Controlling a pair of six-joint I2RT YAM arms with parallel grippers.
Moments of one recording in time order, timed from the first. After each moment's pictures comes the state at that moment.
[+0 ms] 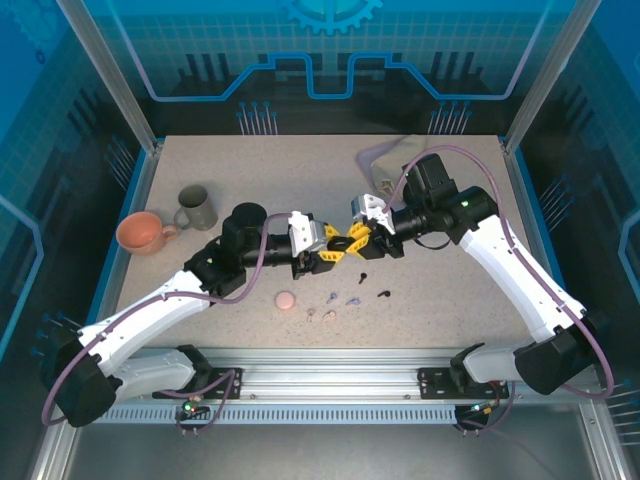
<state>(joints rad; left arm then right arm) -0.68 1.12 0.87 0.02 0.60 0.28 0.48 1.33 1.40 -1.01 -0.90 -0.82</state>
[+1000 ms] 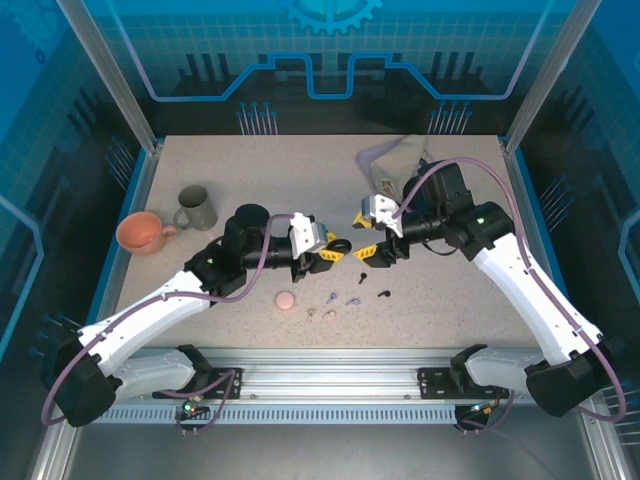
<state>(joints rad) -0.68 1.12 0.87 -0.03 0.59 0.26 0.47 1.21 1.31 -0.86 -0.81 -0.75</state>
